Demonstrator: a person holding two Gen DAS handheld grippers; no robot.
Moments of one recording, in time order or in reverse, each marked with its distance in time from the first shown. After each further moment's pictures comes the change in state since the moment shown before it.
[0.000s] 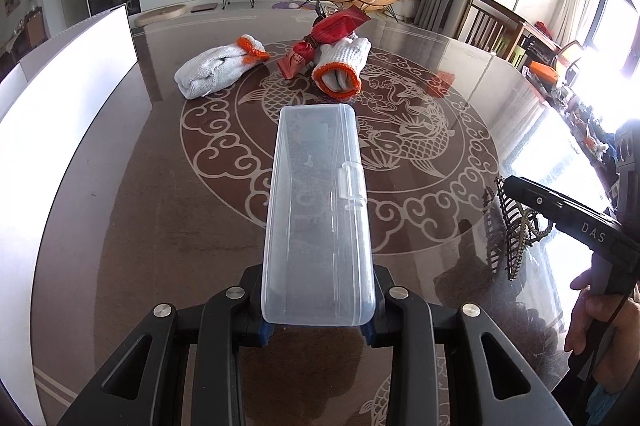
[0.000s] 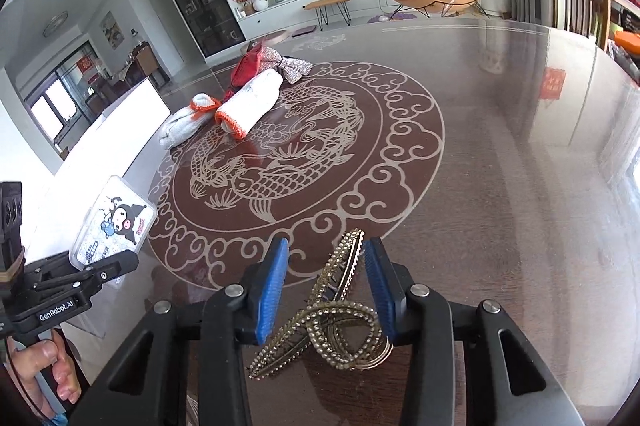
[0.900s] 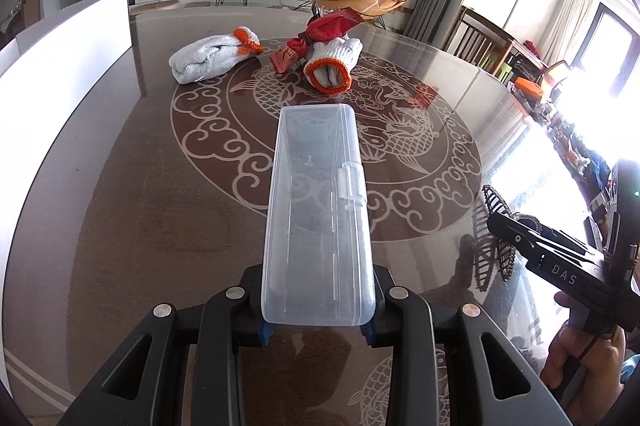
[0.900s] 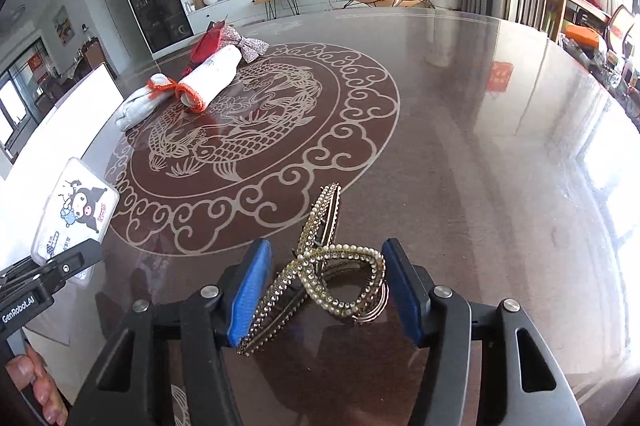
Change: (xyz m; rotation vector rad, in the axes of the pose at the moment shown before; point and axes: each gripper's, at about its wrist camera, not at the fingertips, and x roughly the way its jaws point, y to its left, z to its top) left arm -0.002 0.004 -0.016 -0.042 -0.029 -0.090; right arm -0.010 0.013 -0.034 0.011 0.011 -0.207
